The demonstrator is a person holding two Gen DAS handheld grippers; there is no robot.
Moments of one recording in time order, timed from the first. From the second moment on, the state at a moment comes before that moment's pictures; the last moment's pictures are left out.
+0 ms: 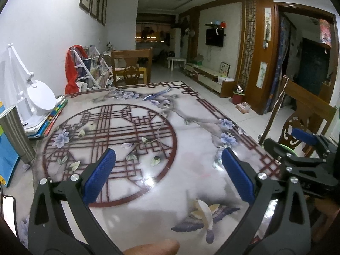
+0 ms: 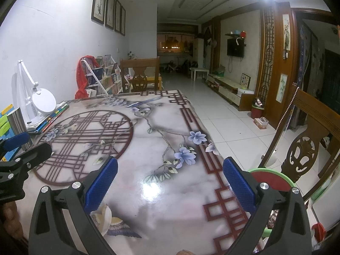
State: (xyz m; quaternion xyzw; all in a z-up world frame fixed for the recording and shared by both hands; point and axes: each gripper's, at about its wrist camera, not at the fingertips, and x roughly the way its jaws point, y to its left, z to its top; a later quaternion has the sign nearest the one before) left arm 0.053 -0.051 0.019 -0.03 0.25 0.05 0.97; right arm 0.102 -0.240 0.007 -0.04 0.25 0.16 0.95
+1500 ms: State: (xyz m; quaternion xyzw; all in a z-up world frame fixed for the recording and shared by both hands) left arm 0.054 -0.043 0.016 -0.04 0.26 0.06 0.96; right arm 0.103 -0.240 0.006 -0.04 0.25 0.16 0.95
